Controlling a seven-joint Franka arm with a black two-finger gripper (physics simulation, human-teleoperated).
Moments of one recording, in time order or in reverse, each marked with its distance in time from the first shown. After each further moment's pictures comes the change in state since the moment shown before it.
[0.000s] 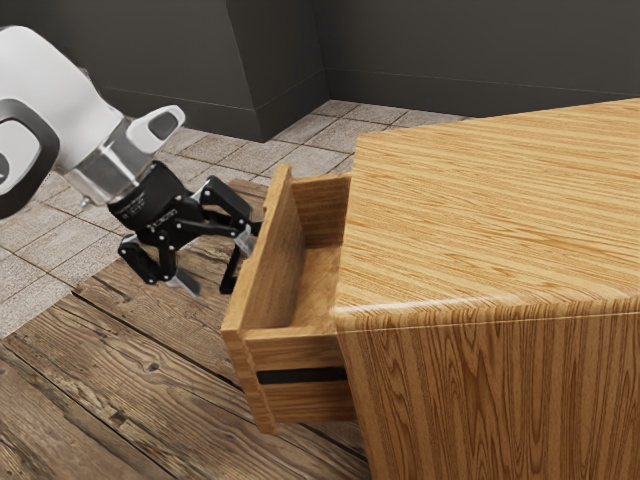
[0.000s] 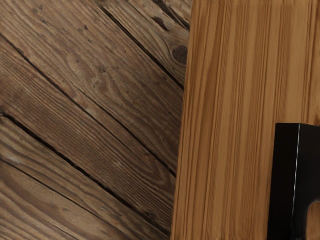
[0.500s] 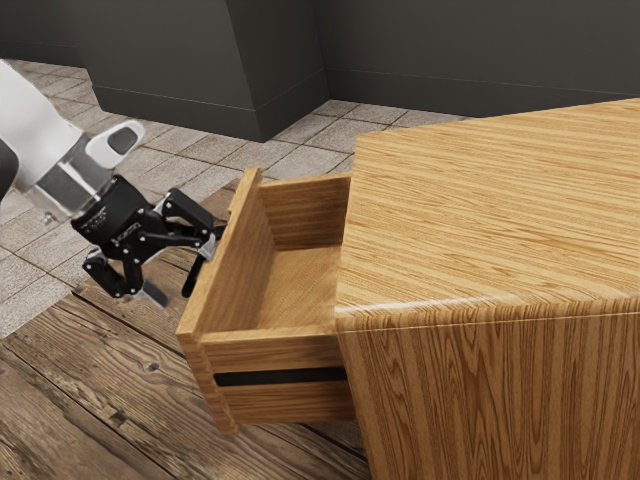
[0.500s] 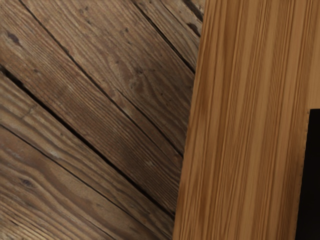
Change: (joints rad) arm 0.108 -0.083 -0.043 -0.081 0.011 0.002 -0.001
